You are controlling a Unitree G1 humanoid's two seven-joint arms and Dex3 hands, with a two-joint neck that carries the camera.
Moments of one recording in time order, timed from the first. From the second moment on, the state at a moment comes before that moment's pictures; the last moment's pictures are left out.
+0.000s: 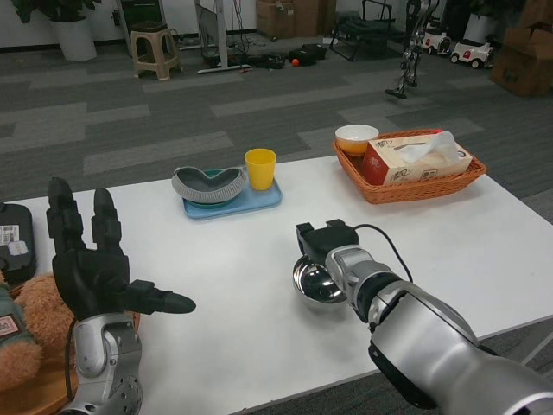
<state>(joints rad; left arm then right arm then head) -0.41 0.18 -0.36 0.62 -0.75 -1.09 0.21 -1.00 -0.14 0.54 1.42 -0.88 -0.04 -0.21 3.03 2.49</state>
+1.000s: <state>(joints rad) -0.41 0.18 -0.36 0.62 -0.75 -1.09 0.21 -1.00 -0.14 0.57 1.42 -0.84 -0.04 -0.20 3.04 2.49</state>
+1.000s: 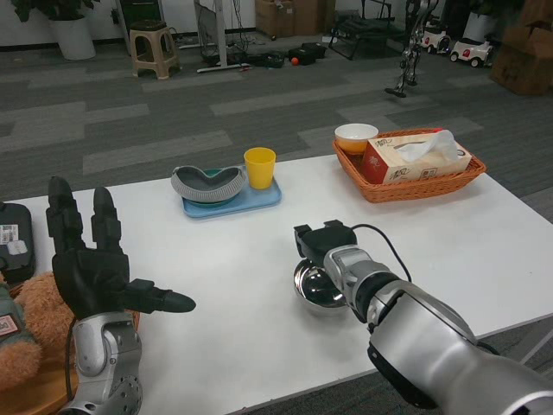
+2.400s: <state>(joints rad) -0.41 0.18 -0.36 0.62 -0.75 -1.09 0.21 -1.00 -0.13 0.76 1.40 -0.78 -0.06 -0.14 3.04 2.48</state>
